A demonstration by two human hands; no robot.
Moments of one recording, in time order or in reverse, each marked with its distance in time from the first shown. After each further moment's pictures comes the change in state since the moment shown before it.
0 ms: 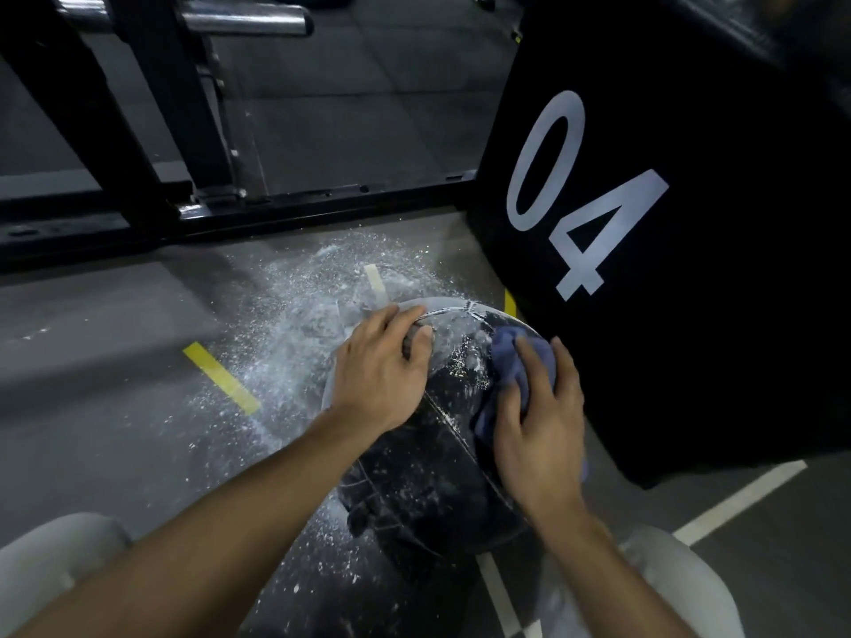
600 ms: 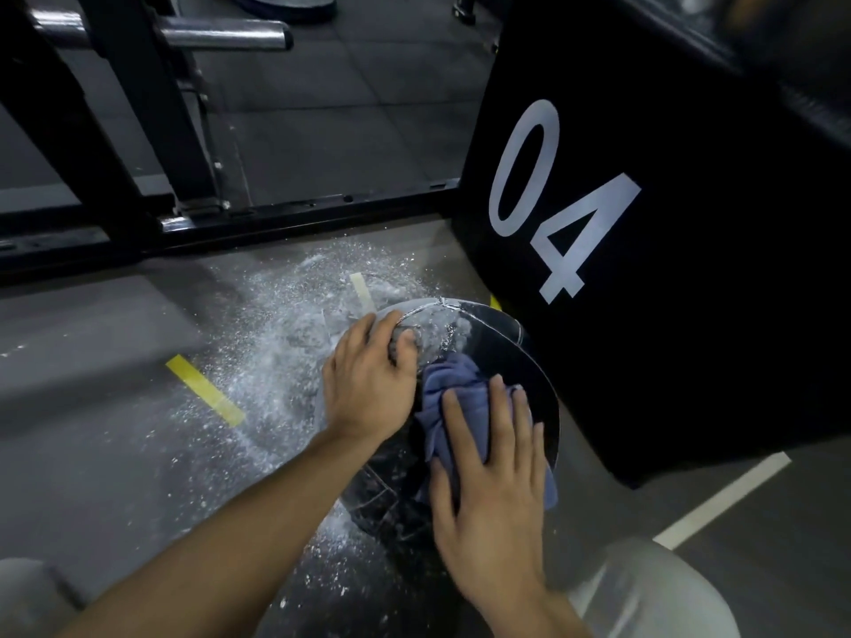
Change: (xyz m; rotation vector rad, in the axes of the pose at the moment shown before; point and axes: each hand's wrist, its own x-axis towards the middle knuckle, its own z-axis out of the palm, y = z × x) left_hand -0.003 0.009 0.016 -0.038 0.126 -0.079; right_hand -0.064 0.001 0.005 -0.329 -0.073 -0.279
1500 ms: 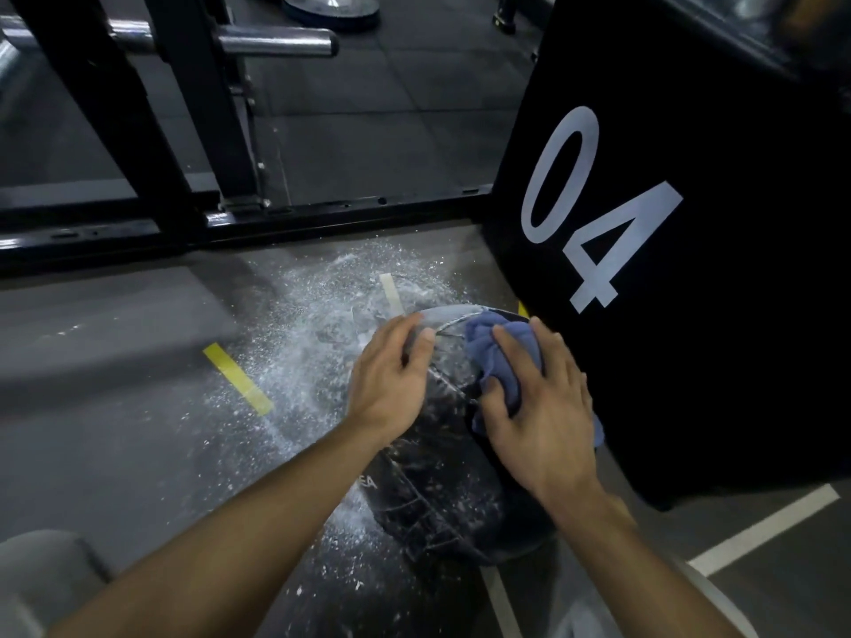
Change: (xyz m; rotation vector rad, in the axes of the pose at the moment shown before) left_hand -0.008 -0.008 -0.011 -0.237 -0.087 -0.067; right_hand 0.084 0.028 -0.011 0.141 -0.012 0.012
